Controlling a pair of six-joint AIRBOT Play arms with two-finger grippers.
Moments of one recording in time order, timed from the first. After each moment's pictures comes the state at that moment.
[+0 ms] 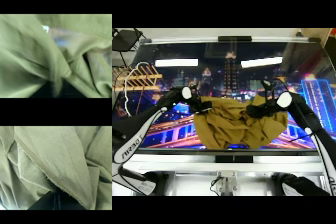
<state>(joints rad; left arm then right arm) -0.42 -1.69 1.32 1.23 -0.99 -1.92 0.25 -1.22 0.98 -1.13 1.03 1.57</state>
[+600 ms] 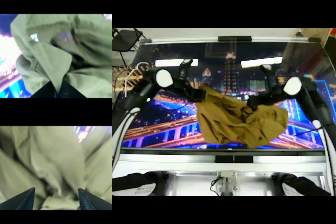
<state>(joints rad) -0.45 -1.41 1.44 1.30 -1.20 -1.68 0.24 -1.23 1.22 -1.25 1.16 1.39</state>
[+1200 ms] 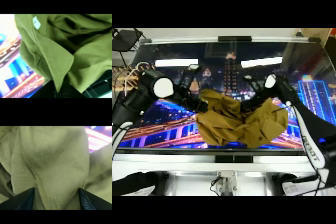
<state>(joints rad) -0.61 -1.30 1.45 1.46 -1.39 -1.75 0.25 -1.64 1.37 -1.14 1.27 1.11</state>
